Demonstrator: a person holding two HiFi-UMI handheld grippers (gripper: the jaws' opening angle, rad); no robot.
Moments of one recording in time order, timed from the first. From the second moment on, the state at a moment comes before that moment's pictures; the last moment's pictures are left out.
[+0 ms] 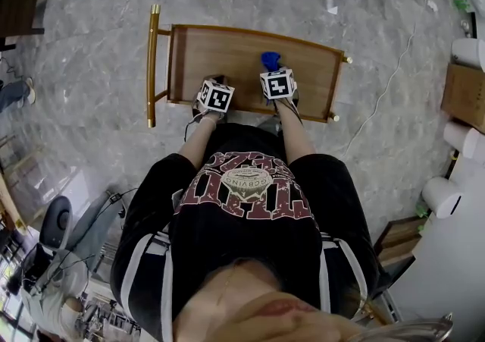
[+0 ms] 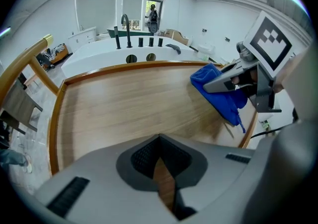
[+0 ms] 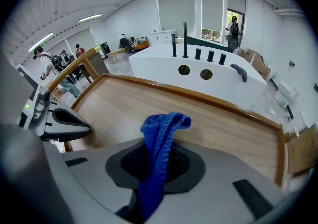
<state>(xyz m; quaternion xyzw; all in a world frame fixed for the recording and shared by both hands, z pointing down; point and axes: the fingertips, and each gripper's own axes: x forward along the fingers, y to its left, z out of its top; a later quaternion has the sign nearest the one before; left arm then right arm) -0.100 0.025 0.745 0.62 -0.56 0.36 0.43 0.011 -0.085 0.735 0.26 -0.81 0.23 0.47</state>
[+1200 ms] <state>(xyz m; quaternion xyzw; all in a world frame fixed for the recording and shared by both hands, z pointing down) -0.180 0.069 0.746 0.57 -0.60 0.33 0.45 -0.089 -0.052 0.740 0.20 -0.83 0.20 0.48</state>
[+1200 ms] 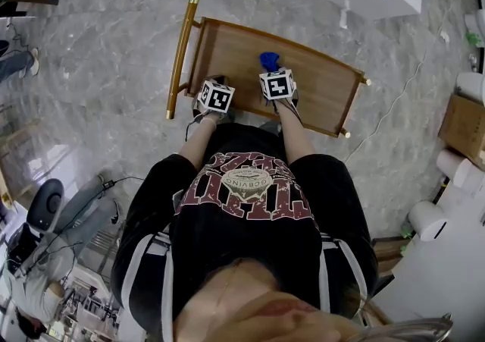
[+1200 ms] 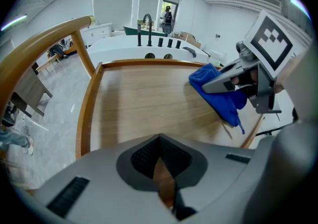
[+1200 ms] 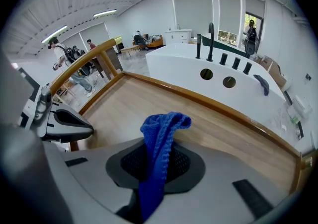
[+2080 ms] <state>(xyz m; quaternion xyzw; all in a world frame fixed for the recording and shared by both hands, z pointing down) -0.213 0.089 0.744 0.57 -0.60 0.30 0.47 -0.149 -0.024 0.738 0.15 -0.84 0.18 0.49</state>
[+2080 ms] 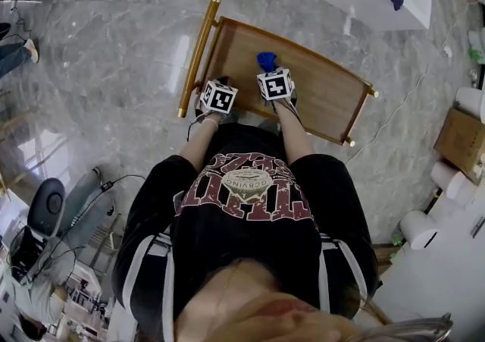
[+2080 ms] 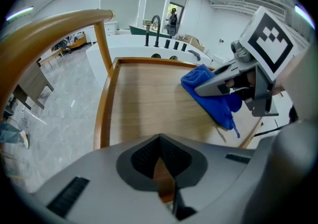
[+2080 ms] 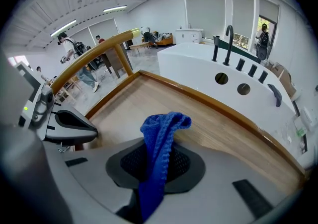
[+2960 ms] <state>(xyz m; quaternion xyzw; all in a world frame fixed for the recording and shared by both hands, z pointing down) -0.221 0.105 0.734 0.59 -0.59 0.27 0.47 -0.217 0.007 0.743 0.11 -0.85 0.16 0.50</state>
